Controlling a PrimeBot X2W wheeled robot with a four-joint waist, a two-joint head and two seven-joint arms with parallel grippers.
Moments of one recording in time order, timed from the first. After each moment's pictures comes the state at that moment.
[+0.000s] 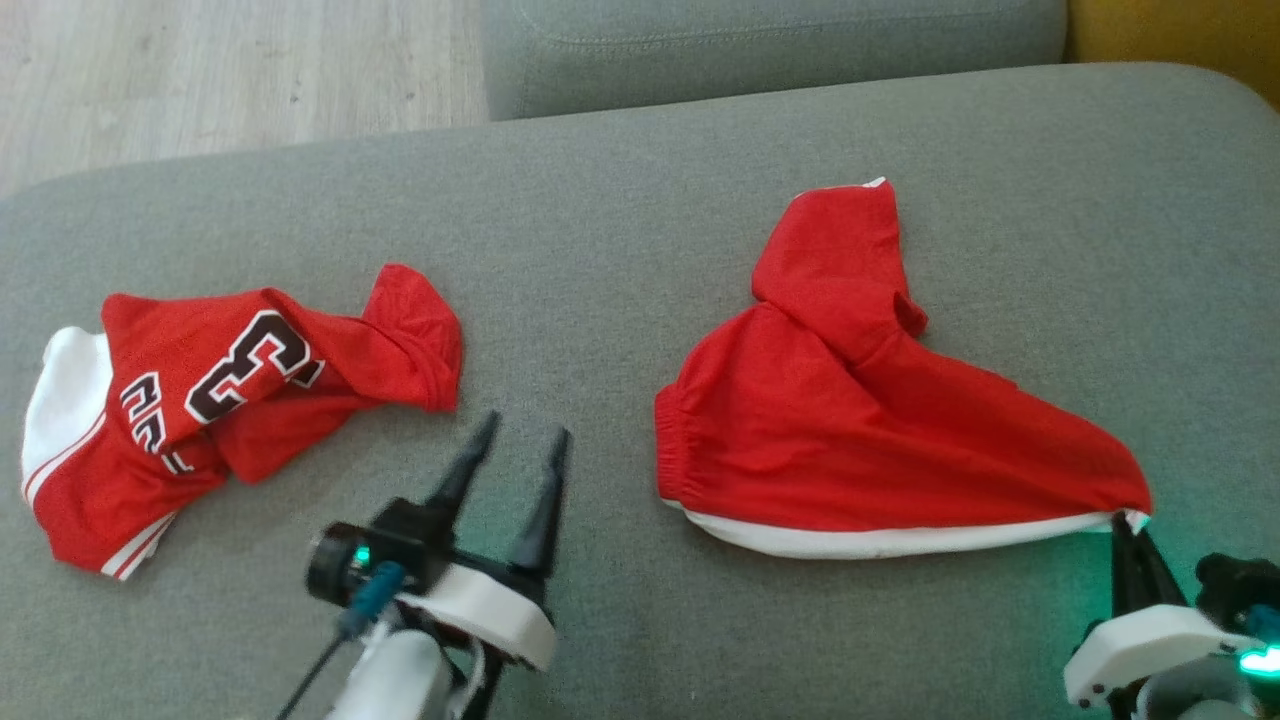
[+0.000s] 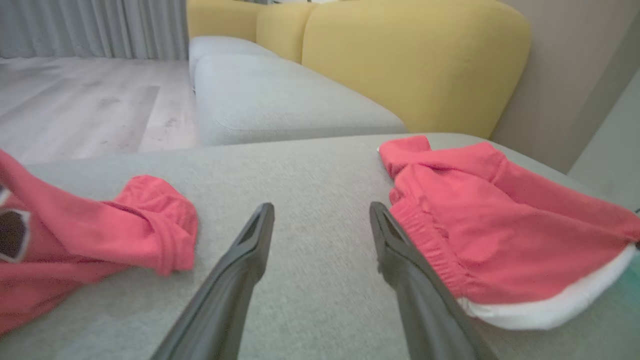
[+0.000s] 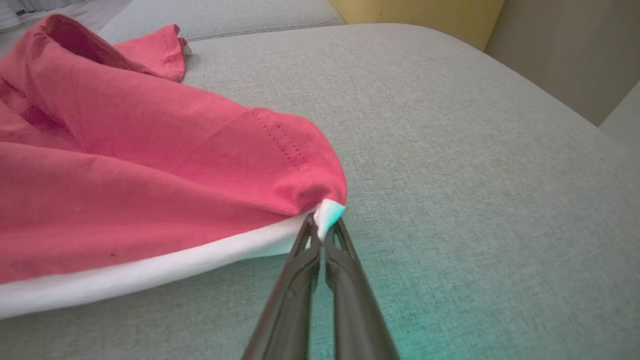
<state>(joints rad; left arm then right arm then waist) -0.22 0.08 -0.43 0.42 -0.29 -0.07 -0.21 -0.02 -0.04 -0.26 0.48 0.02 0.13 -0.13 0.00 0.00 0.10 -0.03</state>
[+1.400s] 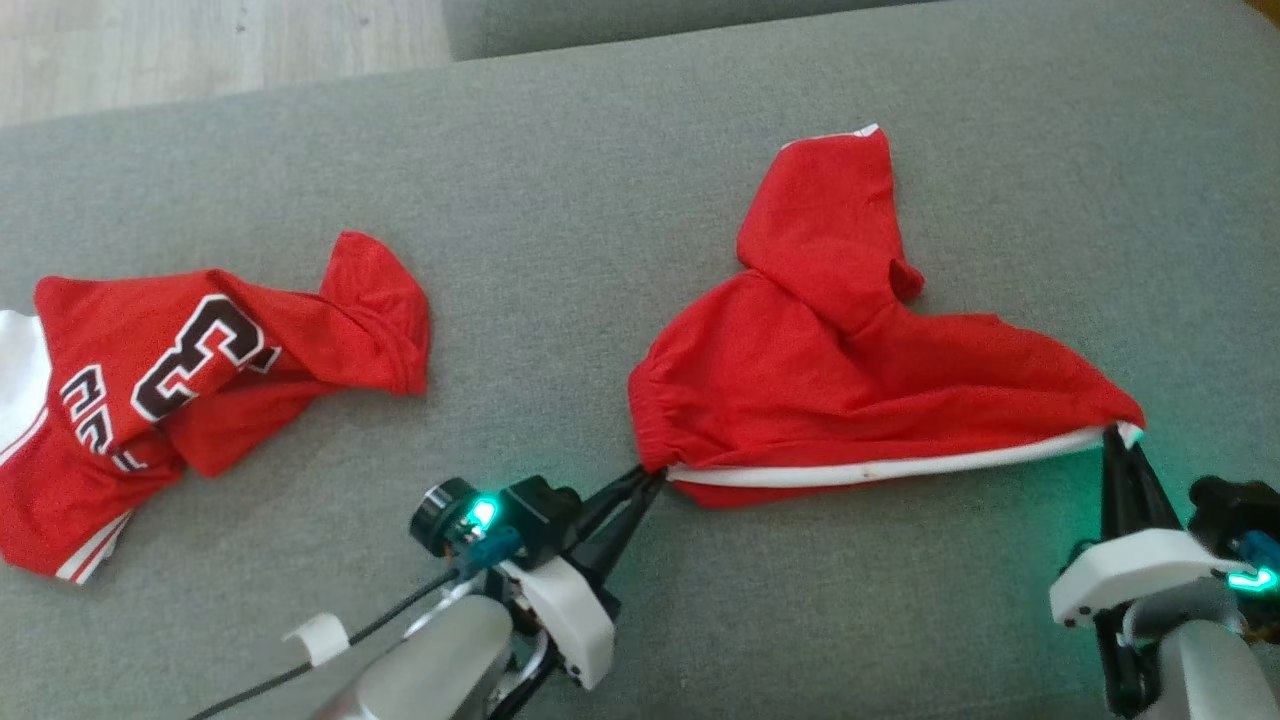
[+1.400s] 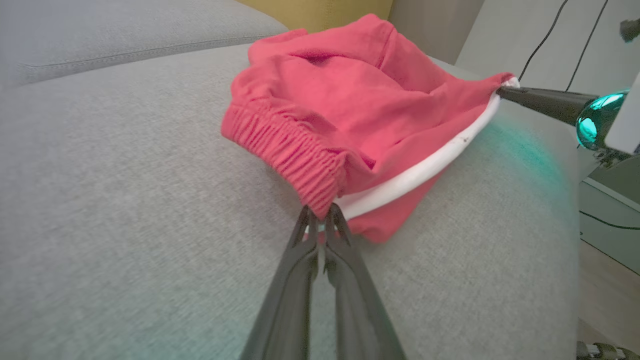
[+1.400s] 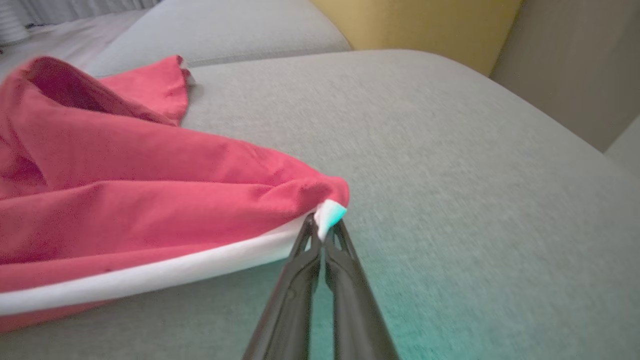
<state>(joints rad) -0.49 0.15 -0.97 0.65 -0.52 -0.13 -0.22 -0.13 -0.04 -0.25 0.49 0.01 0.13 -0.14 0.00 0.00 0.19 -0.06</state>
